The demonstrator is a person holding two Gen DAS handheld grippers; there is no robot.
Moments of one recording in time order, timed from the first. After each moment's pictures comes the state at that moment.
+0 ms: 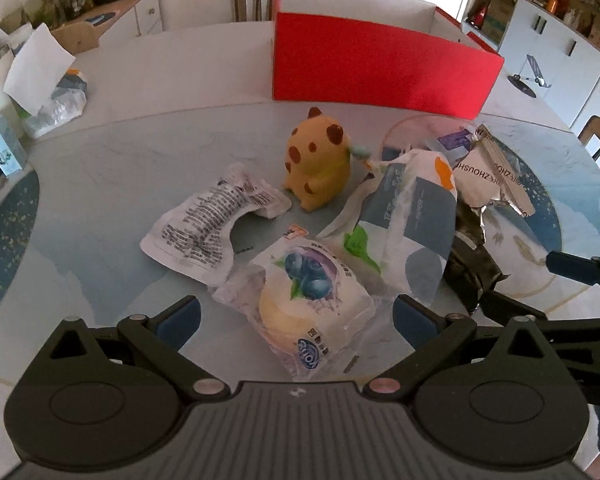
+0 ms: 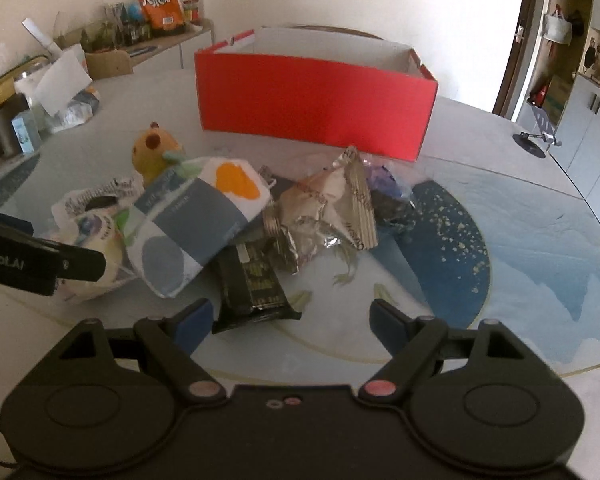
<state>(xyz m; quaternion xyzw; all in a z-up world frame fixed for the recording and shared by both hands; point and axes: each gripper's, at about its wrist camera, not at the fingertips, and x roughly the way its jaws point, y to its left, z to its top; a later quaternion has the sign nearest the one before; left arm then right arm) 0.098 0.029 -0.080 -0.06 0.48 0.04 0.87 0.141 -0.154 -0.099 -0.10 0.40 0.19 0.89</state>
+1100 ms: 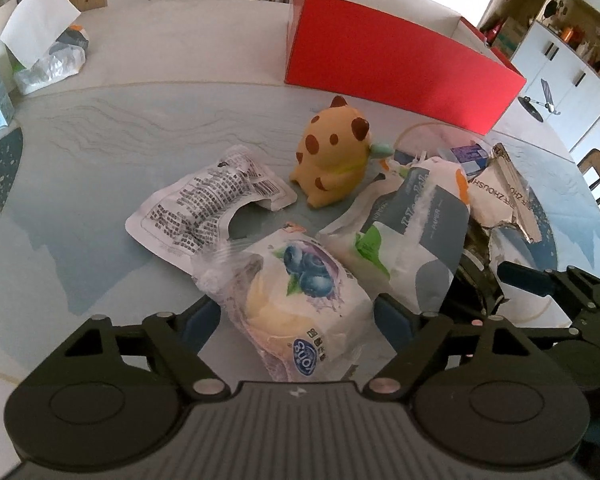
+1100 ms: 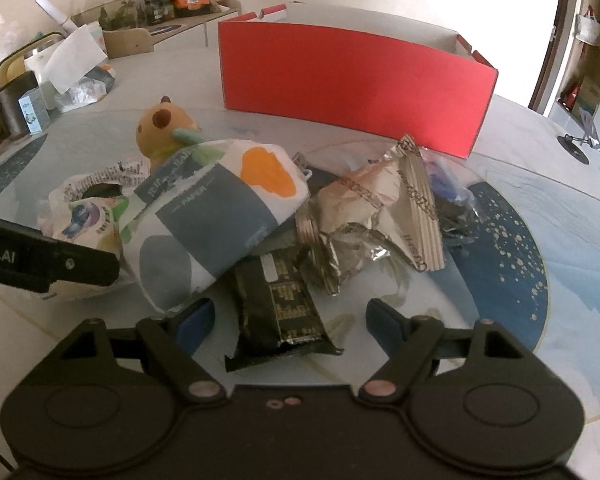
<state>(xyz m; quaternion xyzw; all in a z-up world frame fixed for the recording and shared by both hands) 0.109 0.048 -0.093 -0.13 0.49 0.04 0.86 0.172 -0.129 -0.124 -0.12 0.41 0.24 0.87</state>
